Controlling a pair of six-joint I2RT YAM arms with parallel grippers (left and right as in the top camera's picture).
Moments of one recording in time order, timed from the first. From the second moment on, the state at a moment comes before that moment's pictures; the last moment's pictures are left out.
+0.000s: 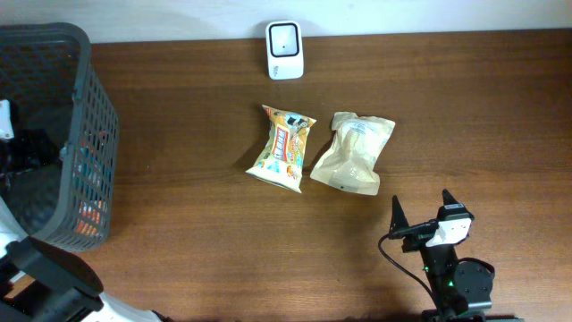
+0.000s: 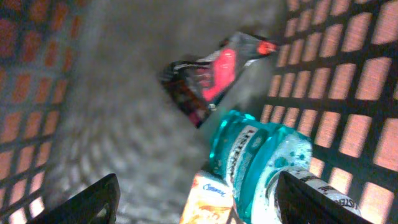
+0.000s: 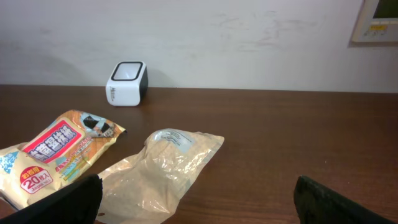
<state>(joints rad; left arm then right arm) 0.69 1.84 1.80 -1.17 0.21 0.35 0.04 0.01 0.01 -0.07 -0.06 0.03</state>
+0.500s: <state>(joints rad) 0.74 1.84 1.91 -1.13 0.33 0.34 0.04 0.01 0.01 -0.07 -0.06 0.03</state>
